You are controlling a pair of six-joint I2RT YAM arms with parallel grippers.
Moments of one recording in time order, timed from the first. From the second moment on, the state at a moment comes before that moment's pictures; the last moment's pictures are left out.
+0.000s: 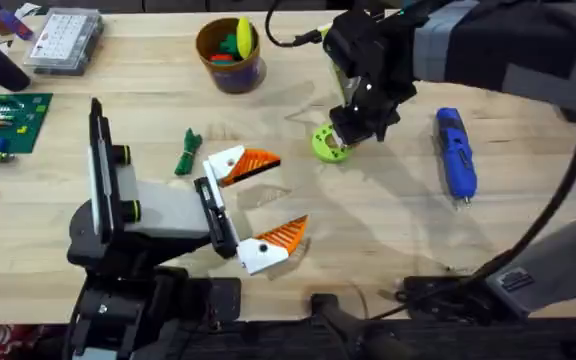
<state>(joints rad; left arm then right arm) -0.10 0.00 0.01 -0.10 1.07 -0.02 0.55 1.80 1.28 -0.96 0.06 0.18</state>
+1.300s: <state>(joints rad) -0.10 0.00 0.01 -0.10 1.07 -0.02 0.57 1.68 1.77 -1.38 0.06 0.18</state>
